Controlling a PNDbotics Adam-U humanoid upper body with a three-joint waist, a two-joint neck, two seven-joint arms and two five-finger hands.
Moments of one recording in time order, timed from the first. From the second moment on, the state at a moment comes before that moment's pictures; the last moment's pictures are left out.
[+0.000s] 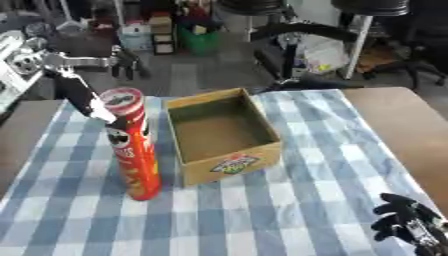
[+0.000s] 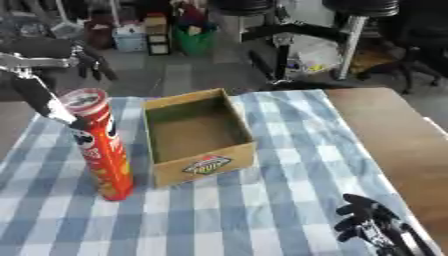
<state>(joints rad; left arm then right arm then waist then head) -0.91 0.86 -0.44 -1.25 -0.42 -0.49 -0.63 0.08 -0.18 0.03 -1.78 -0.08 -0.09 0.30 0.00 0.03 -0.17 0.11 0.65</state>
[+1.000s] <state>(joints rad) -0.88 0.87 -0.48 -1.29 -0.35 -0.48 -0.64 0.08 -0.18 0.03 -1.78 -0.08 -0.09 0.30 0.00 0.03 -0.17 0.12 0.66</state>
